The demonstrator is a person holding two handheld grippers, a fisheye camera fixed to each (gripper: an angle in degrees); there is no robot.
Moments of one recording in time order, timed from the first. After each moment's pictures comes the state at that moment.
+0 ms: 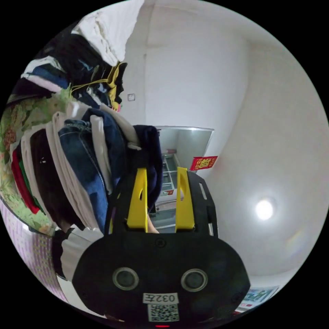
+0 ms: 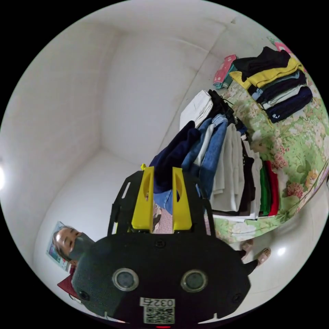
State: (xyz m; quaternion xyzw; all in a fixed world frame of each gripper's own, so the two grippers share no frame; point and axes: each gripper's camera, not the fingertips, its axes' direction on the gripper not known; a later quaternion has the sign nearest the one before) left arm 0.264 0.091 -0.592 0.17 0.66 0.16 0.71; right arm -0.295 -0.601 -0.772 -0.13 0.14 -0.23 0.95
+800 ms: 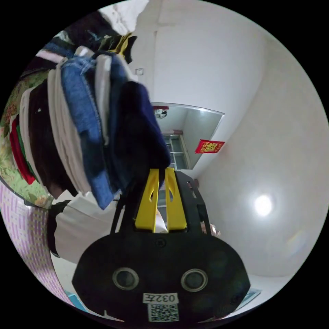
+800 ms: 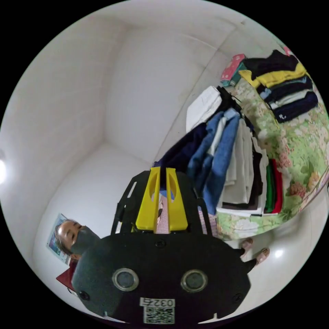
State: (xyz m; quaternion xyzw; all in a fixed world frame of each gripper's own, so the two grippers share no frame) left arm 0.326 0.209 -0.585 0.09 0.64 0.20 0.74; right arm -0.355 -0.560 -0.782 -0.15 0.14 -0.26 0.94
